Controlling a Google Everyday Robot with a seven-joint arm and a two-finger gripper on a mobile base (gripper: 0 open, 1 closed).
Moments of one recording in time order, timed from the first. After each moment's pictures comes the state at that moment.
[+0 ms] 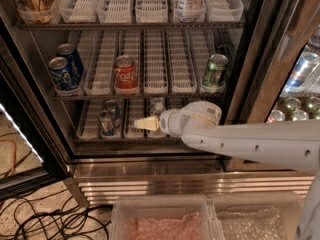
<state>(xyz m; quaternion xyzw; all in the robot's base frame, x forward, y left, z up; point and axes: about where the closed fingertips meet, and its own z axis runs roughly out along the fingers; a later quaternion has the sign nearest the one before) 0.687 -0.009 0.661 -0.14 0.88 0.19 0.41</state>
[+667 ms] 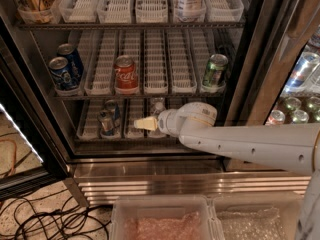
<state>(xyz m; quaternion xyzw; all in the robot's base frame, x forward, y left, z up) 0.701 -0.004 0.651 -0.14 0.88 0.18 0.42</state>
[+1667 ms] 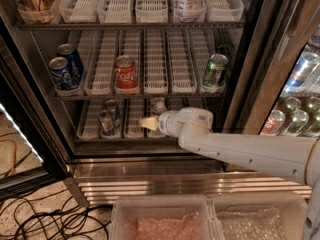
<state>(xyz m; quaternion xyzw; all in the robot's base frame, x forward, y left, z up) 0.722 -0.011 0.631 -0.14 0.87 0.17 0.45</state>
